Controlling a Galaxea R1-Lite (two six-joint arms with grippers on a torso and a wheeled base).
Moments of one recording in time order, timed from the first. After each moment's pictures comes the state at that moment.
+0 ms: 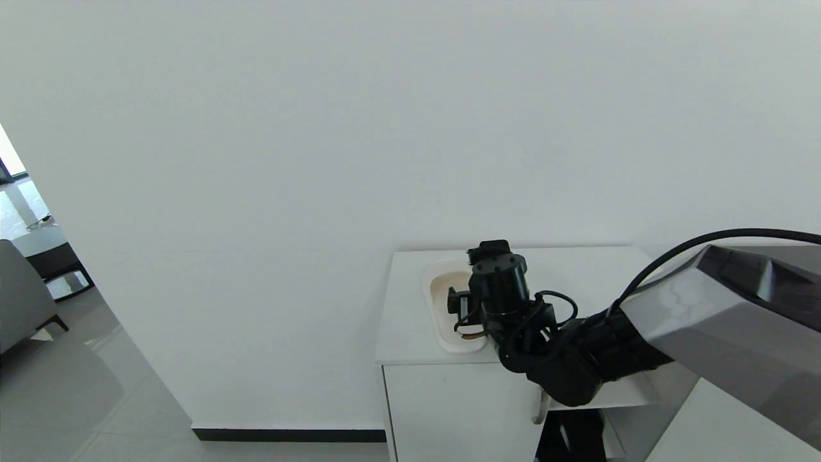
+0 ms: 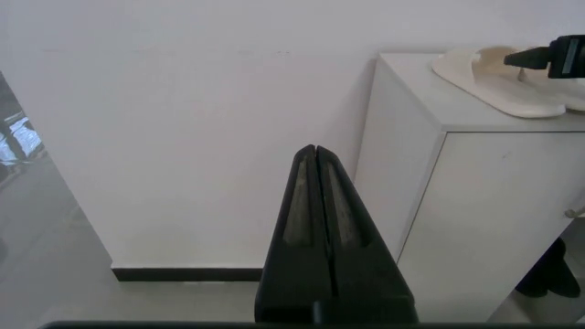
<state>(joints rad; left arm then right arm) 0.00 0.00 0.00 0.00 0.03 0.00 0.76 2.25 -1.25 -0.67 -0.59 0.23</state>
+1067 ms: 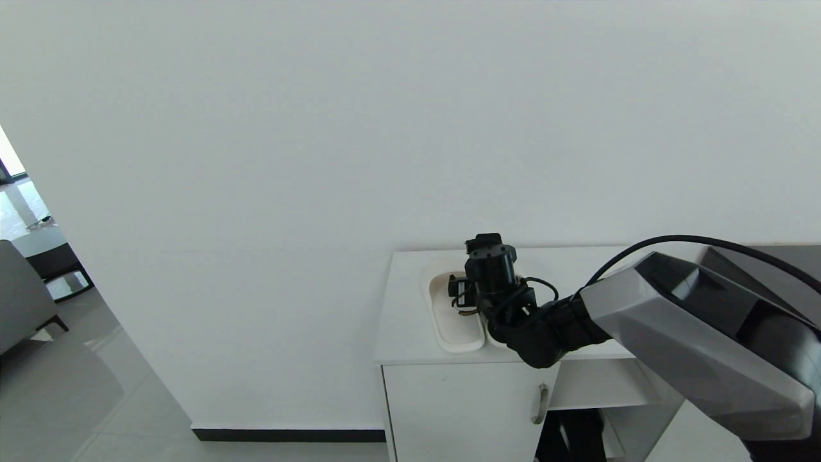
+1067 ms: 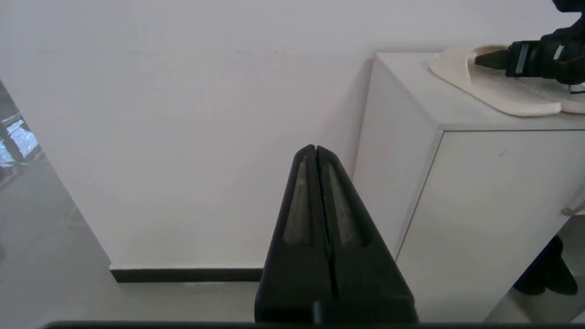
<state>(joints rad) 0.00 0.00 0.00 0.00 0.03 0.00 0.66 2.44 -1.53 -0.61 -0.53 0.20</state>
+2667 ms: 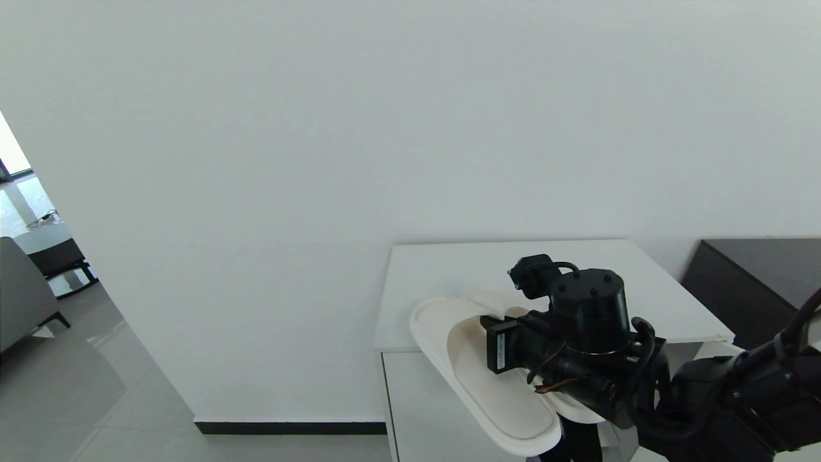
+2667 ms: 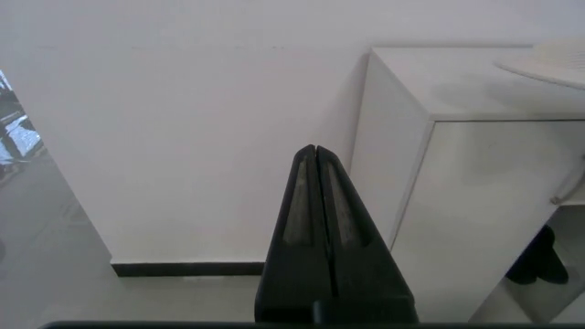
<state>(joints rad) 0.00 0.00 0.00 0.00 0.02 0.00 0.81 1.91 -0.78 -0.81 -0.24 0.26</state>
